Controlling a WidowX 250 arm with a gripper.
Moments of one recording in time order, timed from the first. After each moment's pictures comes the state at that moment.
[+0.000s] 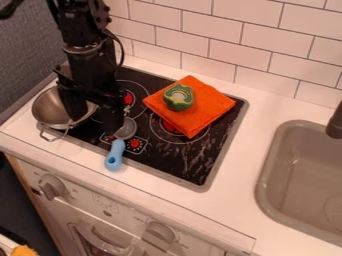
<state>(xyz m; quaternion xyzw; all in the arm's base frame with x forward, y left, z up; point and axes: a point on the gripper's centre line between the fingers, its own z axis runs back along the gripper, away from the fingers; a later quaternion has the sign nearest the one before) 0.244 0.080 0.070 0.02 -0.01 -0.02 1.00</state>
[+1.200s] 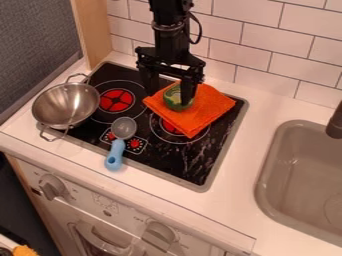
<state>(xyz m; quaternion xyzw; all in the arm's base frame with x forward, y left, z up) 0.353 0.030 0.049 -0.01 -0.01 0.00 1.00</state>
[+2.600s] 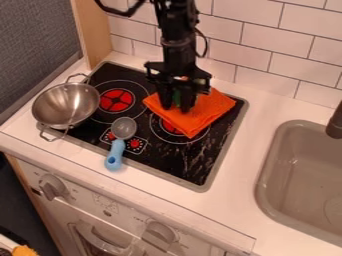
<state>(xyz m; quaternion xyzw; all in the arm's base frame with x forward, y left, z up) 0.357 0.024 0.039 -0.04 -0.01 0.01 1.00</state>
